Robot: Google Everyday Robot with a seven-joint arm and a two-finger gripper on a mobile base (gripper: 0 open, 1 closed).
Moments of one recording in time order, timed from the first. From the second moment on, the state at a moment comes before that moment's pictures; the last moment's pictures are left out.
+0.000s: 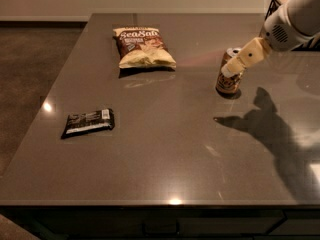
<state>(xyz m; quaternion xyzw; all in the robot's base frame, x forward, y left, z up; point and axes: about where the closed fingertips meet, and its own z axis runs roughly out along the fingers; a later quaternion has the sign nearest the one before) 0.598 -0.227 0.953 -0.33 0.89 0.02 0.31</state>
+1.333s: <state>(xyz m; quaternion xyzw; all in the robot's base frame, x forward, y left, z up) 0.640 -0.213 0.915 -0.31 0.89 0.08 0.32</state>
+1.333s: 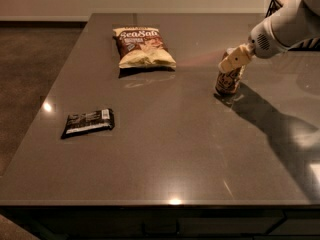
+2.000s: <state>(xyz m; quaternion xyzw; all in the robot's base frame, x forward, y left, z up) 0.625 -0.181 0.930 -0.35 0.87 0.11 0.34</state>
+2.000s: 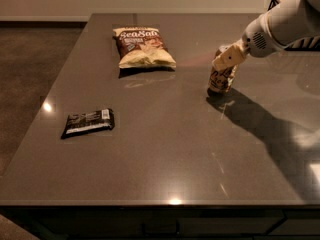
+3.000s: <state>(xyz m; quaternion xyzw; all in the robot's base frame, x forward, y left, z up) 0.570 -0.042 0.931 -0.52 0.77 0.19 0.31</state>
